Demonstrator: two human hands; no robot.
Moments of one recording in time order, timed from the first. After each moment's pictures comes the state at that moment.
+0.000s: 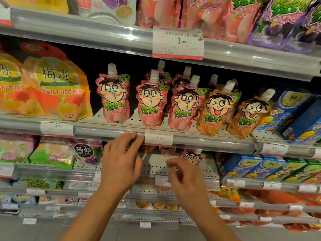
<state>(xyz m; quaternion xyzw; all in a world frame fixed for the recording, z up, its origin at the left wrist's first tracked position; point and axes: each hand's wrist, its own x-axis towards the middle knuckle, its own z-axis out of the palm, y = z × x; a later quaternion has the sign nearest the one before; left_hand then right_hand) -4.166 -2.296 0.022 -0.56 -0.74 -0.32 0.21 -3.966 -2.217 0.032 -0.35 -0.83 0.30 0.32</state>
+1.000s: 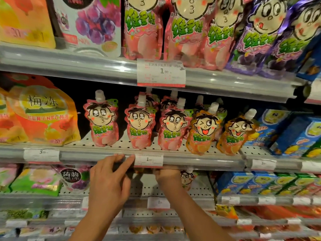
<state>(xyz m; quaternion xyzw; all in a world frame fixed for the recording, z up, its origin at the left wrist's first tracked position) -4.171 -2.290 0.027 -0.53 -0.75 -0.36 0.17 -4.038 -2.134 0.000 -0.50 -0.82 0.26 0.12</state>
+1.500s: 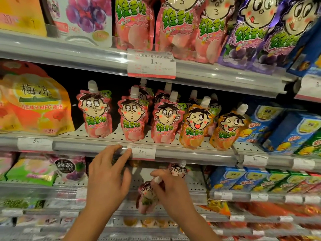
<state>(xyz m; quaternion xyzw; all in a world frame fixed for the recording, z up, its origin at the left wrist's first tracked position) -4.140 -2.292 0.039 -0.52 -0.78 -0.33 0.11 -3.960 -2.186 0.030 -0.34 -0.88 0.24 0.23</state>
